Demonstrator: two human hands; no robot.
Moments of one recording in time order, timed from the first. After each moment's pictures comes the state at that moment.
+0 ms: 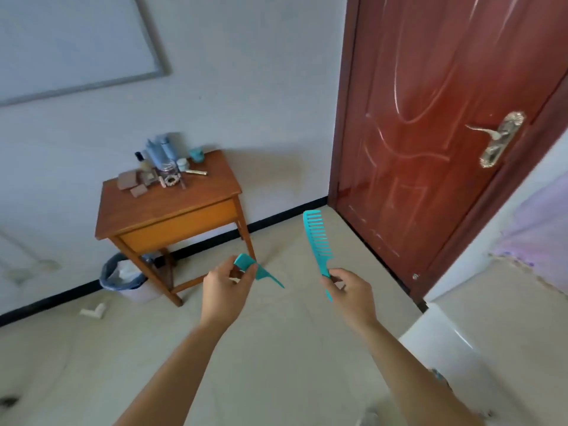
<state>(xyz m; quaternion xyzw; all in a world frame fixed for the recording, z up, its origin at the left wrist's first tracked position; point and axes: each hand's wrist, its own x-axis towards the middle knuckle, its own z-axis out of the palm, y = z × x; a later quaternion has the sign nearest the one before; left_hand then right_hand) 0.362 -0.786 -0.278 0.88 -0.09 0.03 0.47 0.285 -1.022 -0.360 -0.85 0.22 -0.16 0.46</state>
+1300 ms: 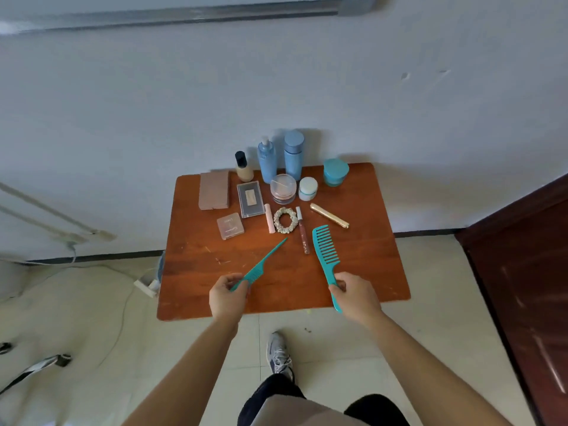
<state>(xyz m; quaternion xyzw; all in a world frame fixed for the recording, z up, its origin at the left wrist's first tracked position) 0.980 -0.531 -0.461 0.72 0.41 -0.06 0.55 0.989 -0.796 -0.473 -0.93 0.11 0.22 0.27</state>
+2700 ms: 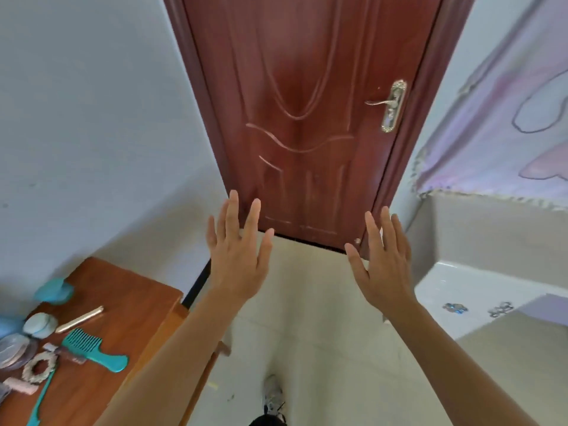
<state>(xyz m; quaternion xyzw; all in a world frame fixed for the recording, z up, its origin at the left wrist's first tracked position) 0.752 -0.878 -0.249 0.78 -0.57 0.09 0.23 0.512 -0.987 -0.310 -0.81 0.49 -0.30 0.06</state>
